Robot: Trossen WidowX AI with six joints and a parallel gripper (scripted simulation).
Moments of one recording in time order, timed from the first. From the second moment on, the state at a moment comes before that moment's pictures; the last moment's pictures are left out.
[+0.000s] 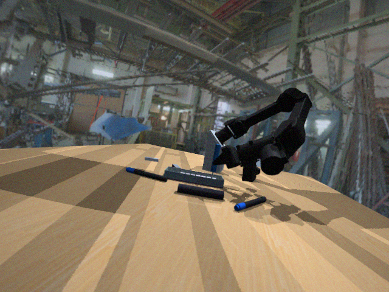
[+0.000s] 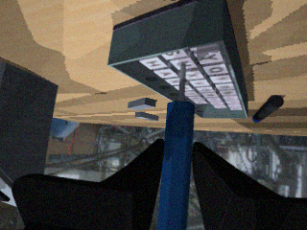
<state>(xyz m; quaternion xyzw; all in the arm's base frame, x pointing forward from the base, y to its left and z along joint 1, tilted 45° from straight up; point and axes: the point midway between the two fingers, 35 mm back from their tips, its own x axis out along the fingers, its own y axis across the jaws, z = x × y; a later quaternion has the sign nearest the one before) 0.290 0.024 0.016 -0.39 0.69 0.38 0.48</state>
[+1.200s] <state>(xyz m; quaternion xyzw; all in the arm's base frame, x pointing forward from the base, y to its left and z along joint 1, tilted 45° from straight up) 0.287 -0.001 0.035 -0.39 0.69 0.38 0.49</state>
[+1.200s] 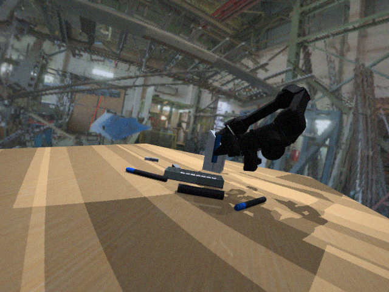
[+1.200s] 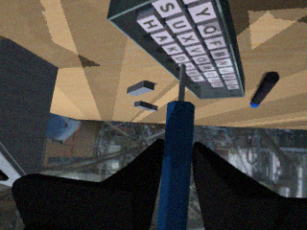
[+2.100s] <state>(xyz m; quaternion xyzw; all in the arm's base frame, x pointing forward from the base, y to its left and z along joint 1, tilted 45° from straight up) 0.303 -0.089 -0.050 -0.40 0.69 0.37 0.48</state>
